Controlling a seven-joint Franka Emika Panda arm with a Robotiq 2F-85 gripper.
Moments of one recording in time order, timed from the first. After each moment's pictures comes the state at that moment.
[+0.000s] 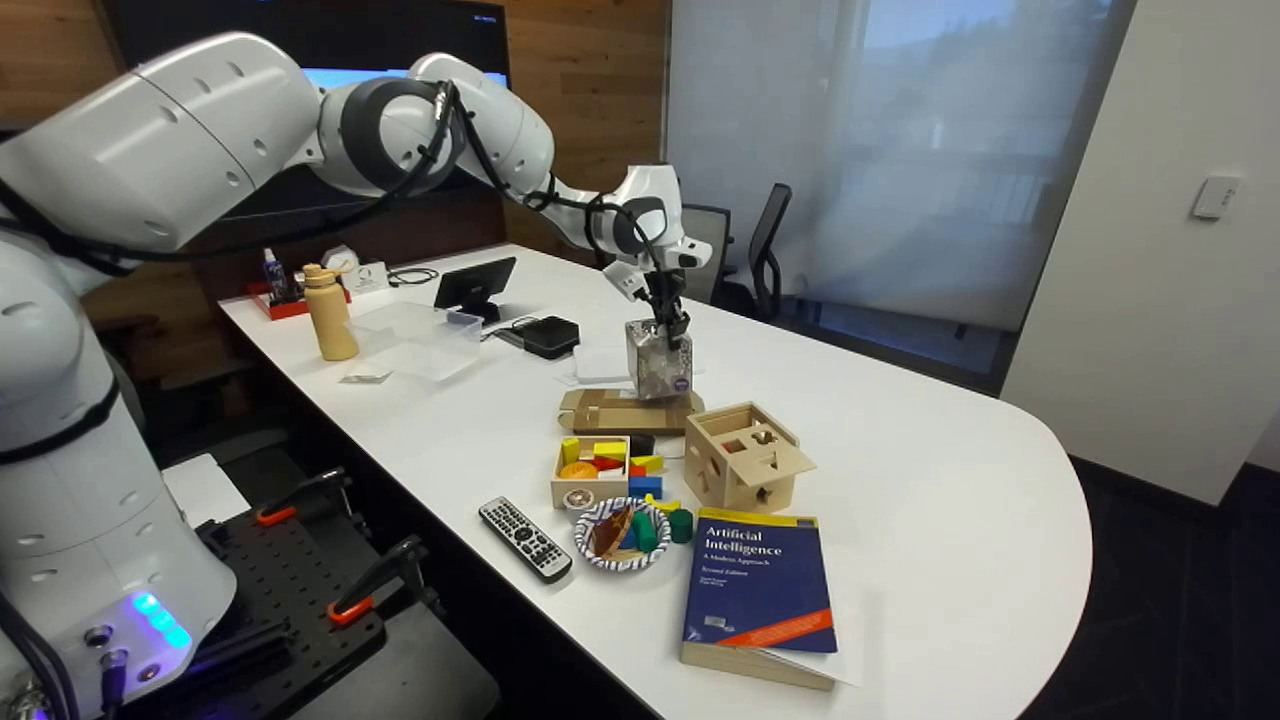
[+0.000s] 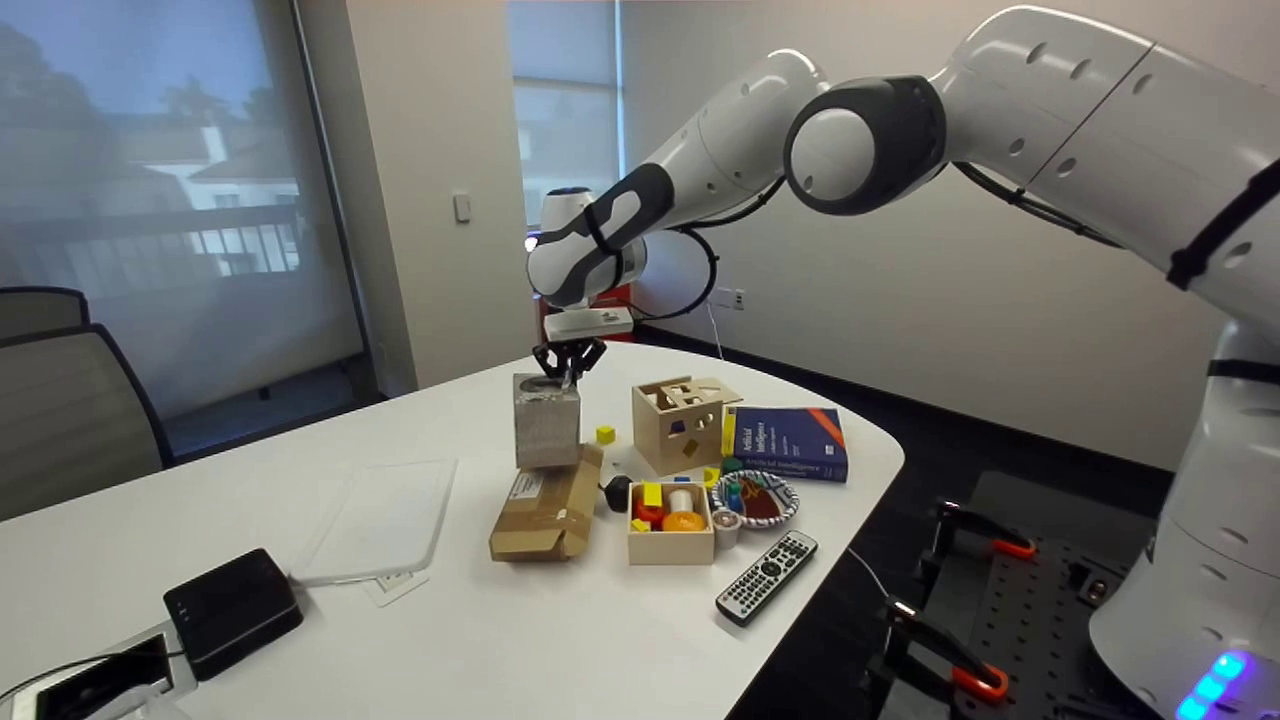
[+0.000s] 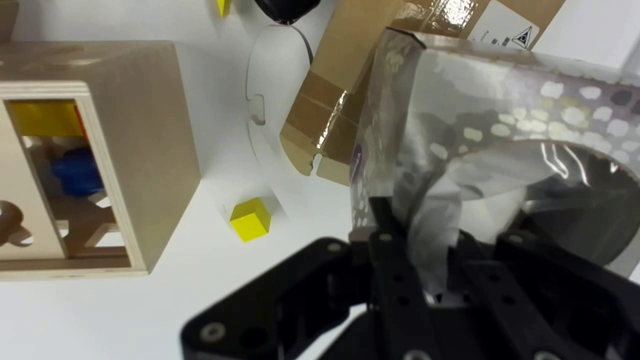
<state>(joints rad) 0.02 1.05 -0.12 -1.10 0.05 2.33 0.42</state>
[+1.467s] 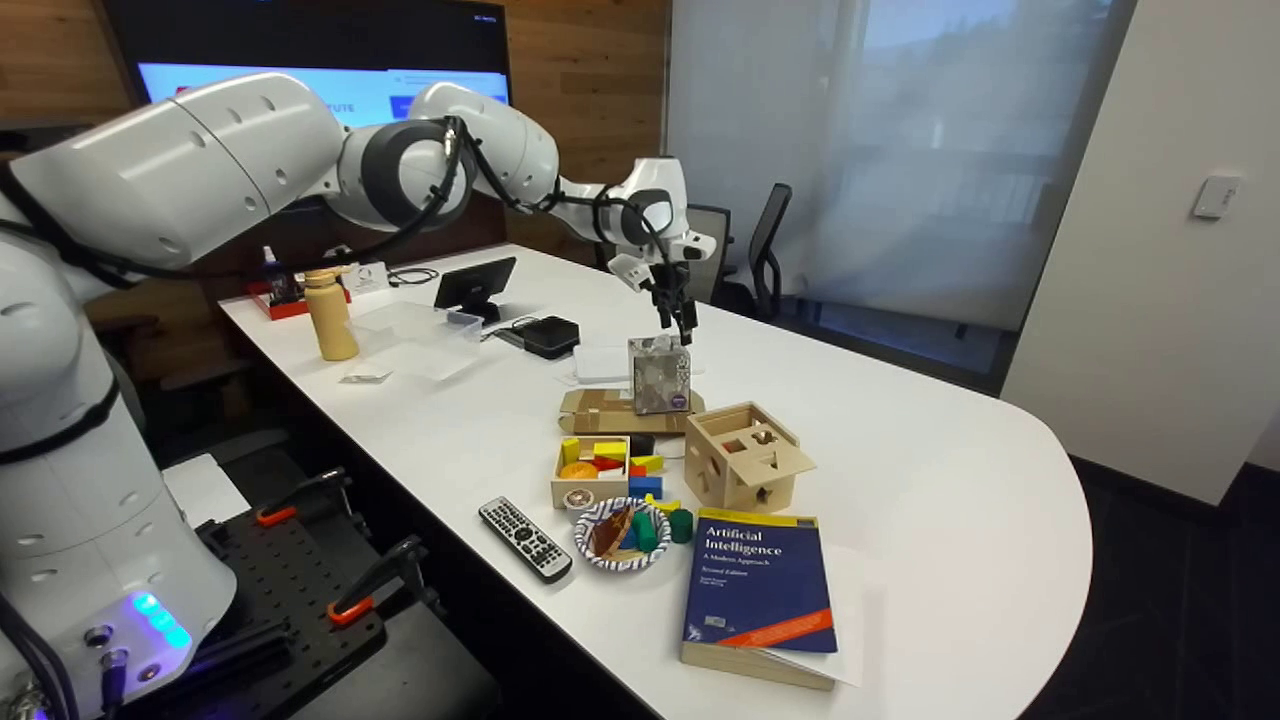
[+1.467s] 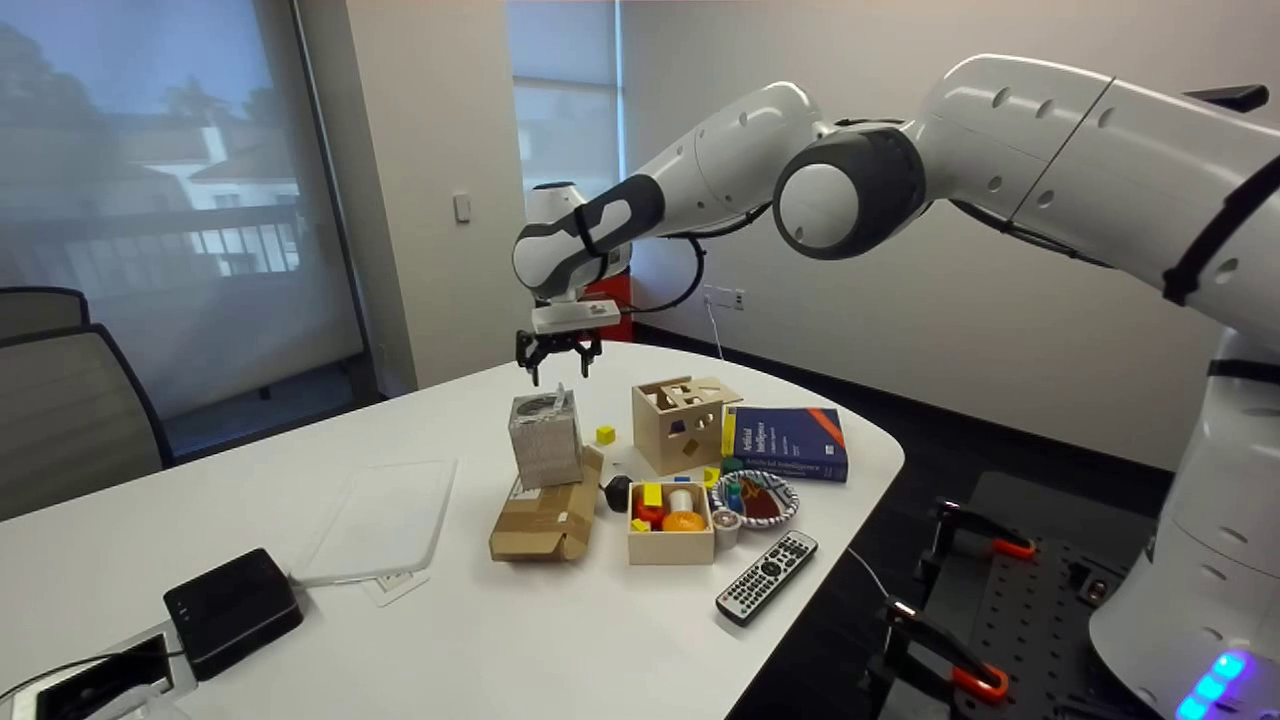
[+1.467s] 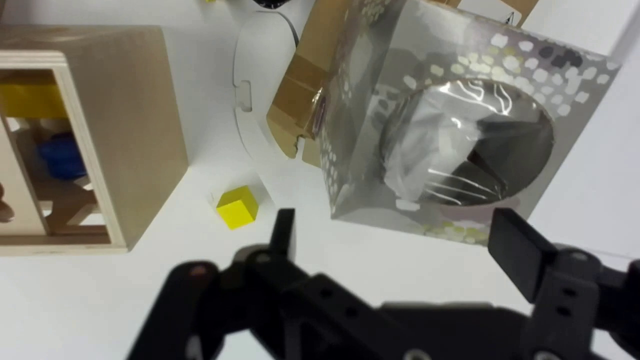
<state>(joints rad) 0.02 1.17 -0.12 -0.86 0.05 2.18 0.42</state>
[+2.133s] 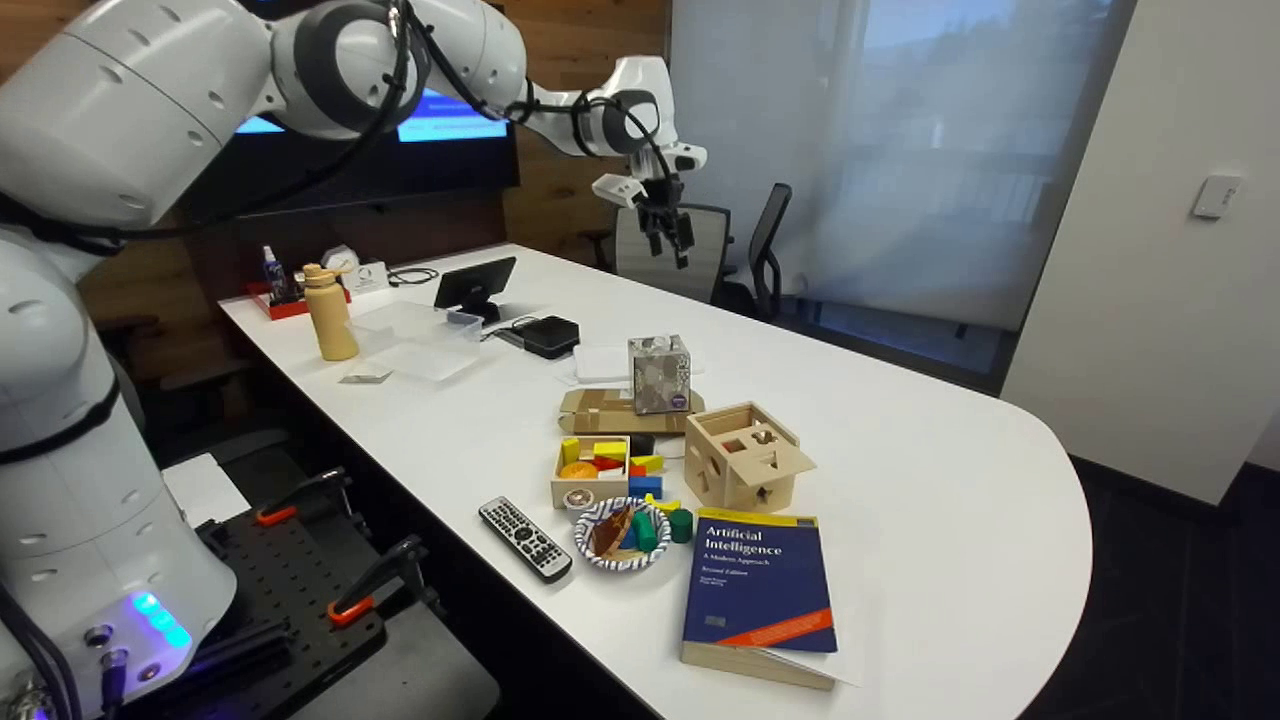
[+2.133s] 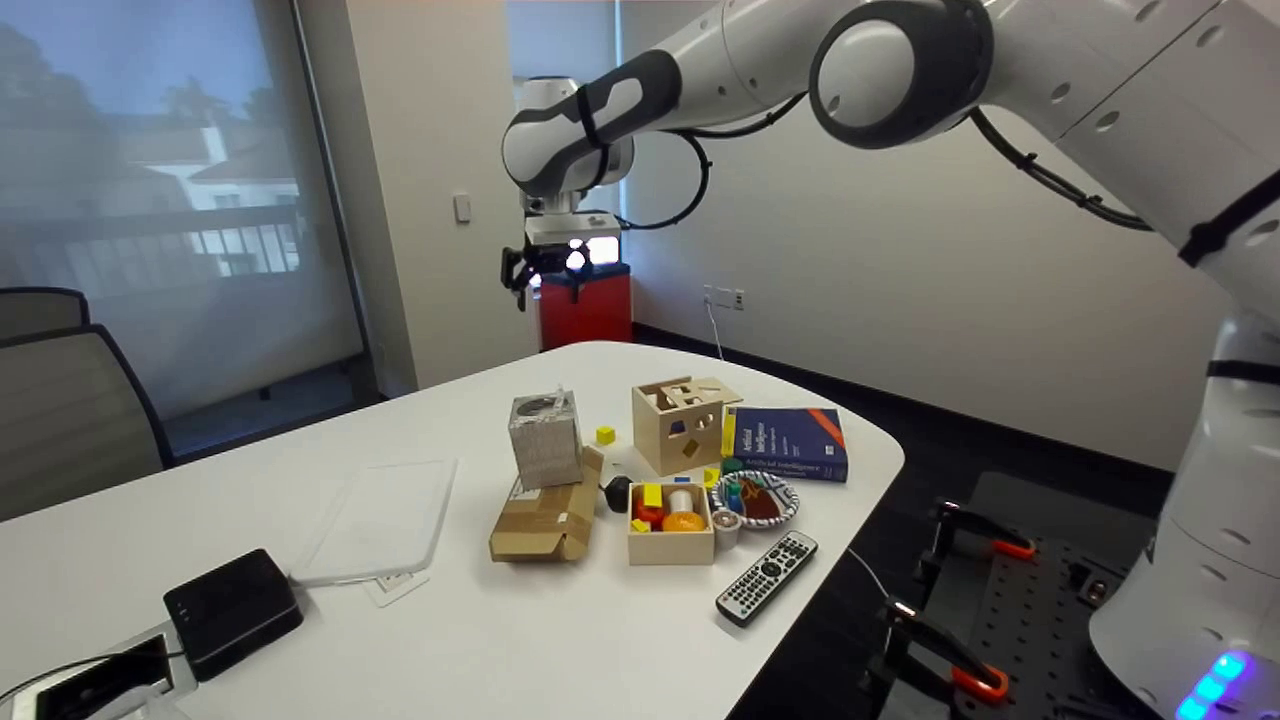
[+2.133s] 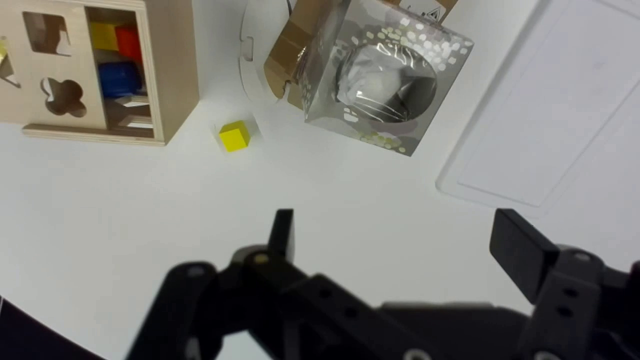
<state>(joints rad) 0.05 0.86 -0.11 -1.05 0.03 2.13 0.34</state>
